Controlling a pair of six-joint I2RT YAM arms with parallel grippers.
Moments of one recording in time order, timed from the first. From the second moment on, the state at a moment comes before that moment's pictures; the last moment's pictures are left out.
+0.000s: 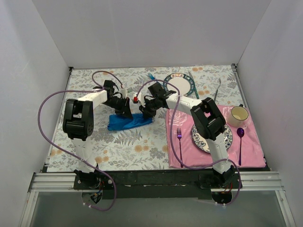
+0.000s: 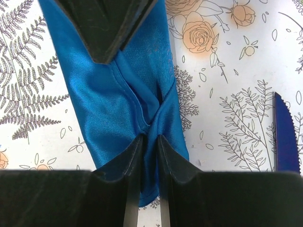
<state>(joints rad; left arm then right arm) -0.16 1.98 1.35 -0.72 0.79 0.18 0.70 2.17 1.59 -0.37 -0.60 -0.61</state>
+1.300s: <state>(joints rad) -0.15 2.11 1.40 -0.73 0.83 0.15 0.72 2.14 1.67 -0.38 -0.57 -0.59</state>
